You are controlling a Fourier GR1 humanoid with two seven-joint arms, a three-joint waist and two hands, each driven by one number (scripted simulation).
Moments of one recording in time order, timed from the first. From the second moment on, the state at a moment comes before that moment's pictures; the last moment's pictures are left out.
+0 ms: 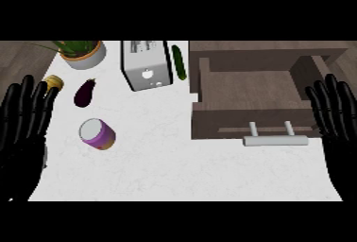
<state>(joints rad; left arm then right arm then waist) 0.00 0.09 0.01 -2.10 0.03 -0.06 -0.02 -0.01 -0.15 0.03 -2.10 -0.01 0.04 0.02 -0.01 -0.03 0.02</state>
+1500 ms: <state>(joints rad) 0.06 0.00 -0.03 -2.03 -0.32 0.63 0.43 0.10 -0.09 -0.11 -2.07 -0.05 -0.04 0.18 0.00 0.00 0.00</state>
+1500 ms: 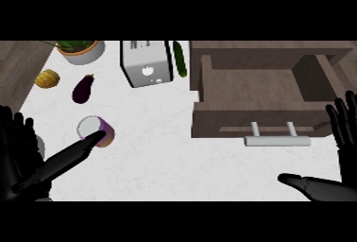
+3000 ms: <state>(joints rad) -0.02 0.00 0.04 -1.25 0.20 0.75 -0.29 0.19 -0.08 -0.21 -2.21 -0.11 0.06 0.21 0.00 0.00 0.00</state>
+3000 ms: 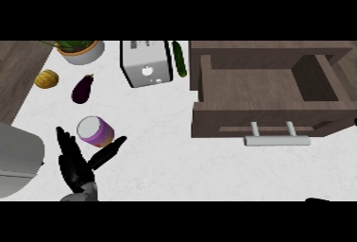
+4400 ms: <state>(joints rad) -0.37 0.10 0.29 -0.52 0.39 0.43 -0.68 0.12 -0.09 -0.29 -2.23 -0.12 0.10 0.29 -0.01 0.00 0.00</state>
